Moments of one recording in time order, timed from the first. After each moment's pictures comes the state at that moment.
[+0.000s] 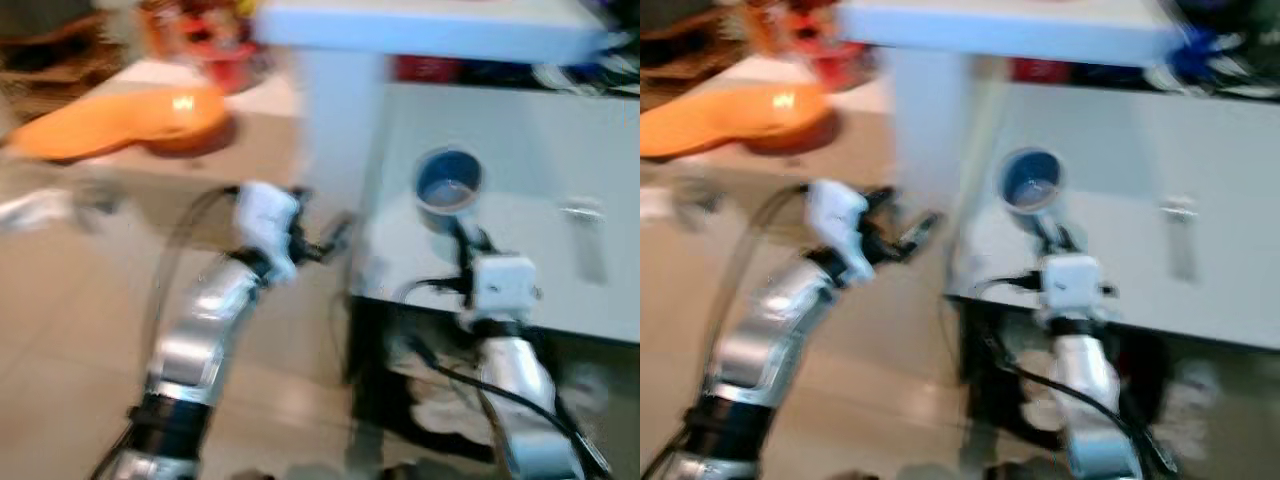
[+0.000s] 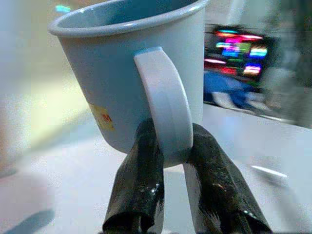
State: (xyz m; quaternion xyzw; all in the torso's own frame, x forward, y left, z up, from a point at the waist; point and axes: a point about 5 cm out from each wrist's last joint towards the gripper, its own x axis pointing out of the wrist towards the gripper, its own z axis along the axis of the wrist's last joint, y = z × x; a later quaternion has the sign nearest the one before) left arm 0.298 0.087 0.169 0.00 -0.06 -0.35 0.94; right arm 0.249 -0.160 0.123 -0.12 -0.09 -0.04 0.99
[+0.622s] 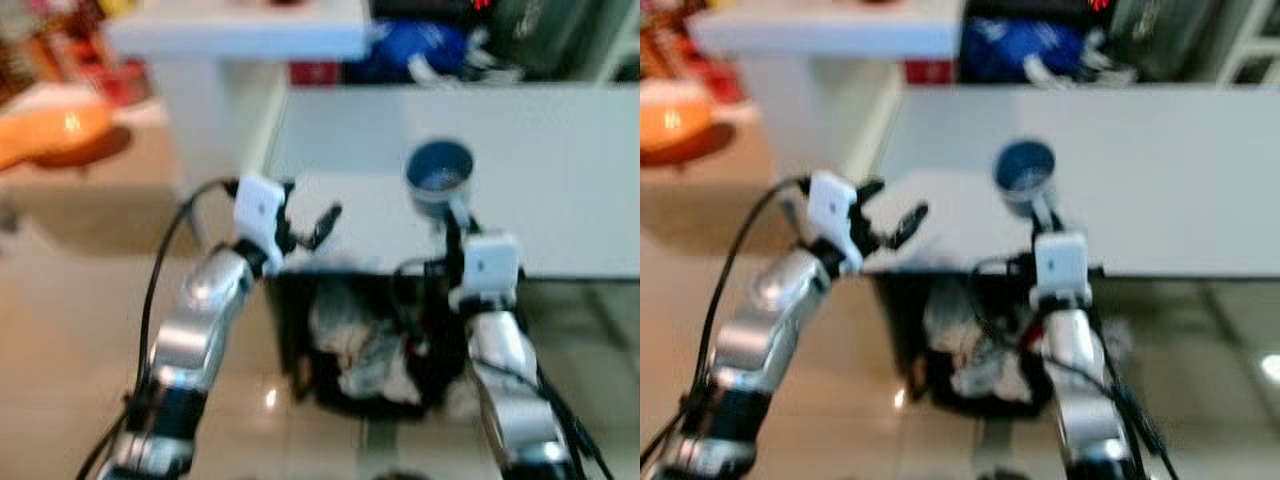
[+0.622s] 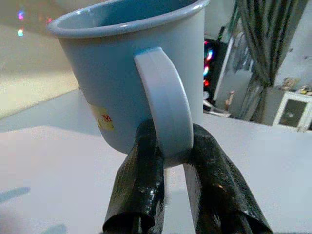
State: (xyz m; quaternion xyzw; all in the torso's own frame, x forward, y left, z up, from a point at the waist) left arm 0.312 0.104 0.165 0.02 -0.06 -0.29 0.95; right arm 0.272 -0.150 0.128 -0.12 -0.10 -0.01 0.99
